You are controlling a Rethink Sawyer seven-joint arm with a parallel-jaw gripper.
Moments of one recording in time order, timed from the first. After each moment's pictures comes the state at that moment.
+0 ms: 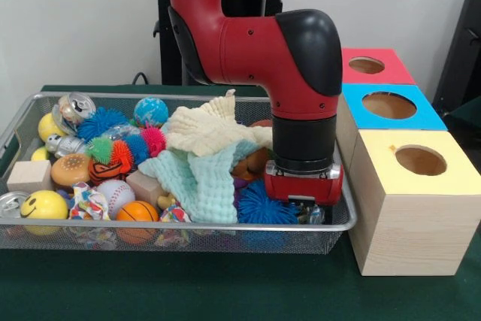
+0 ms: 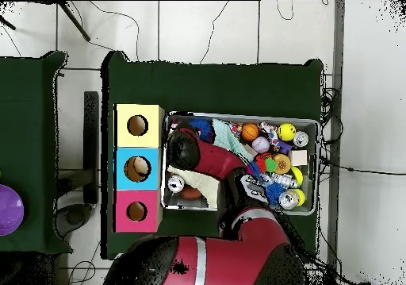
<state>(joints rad) -0.22 -0.32 0.11 1.59 0.16 0.00 1.66</state>
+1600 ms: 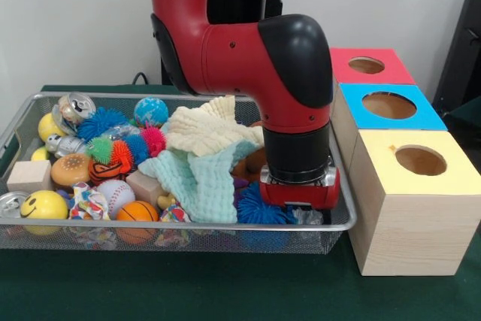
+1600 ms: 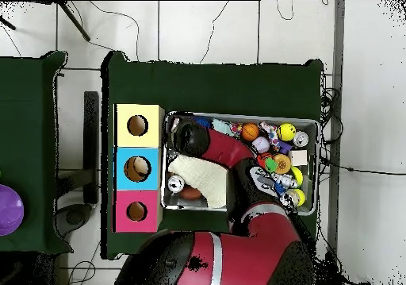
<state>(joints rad) -0.26 -0.30 0.14 1.49 0.16 0.24 1.66</state>
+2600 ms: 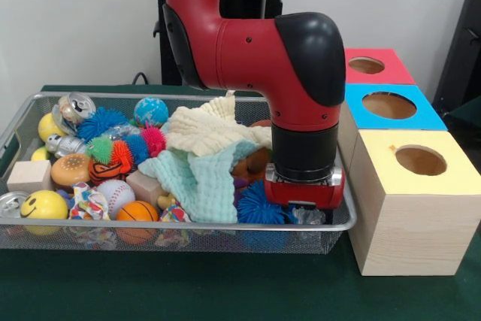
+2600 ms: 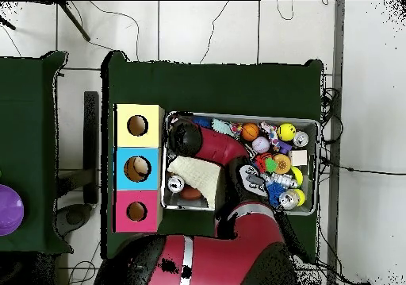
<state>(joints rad) -0.19 -0.30 0.06 1.46 0.17 0.25 1.66</state>
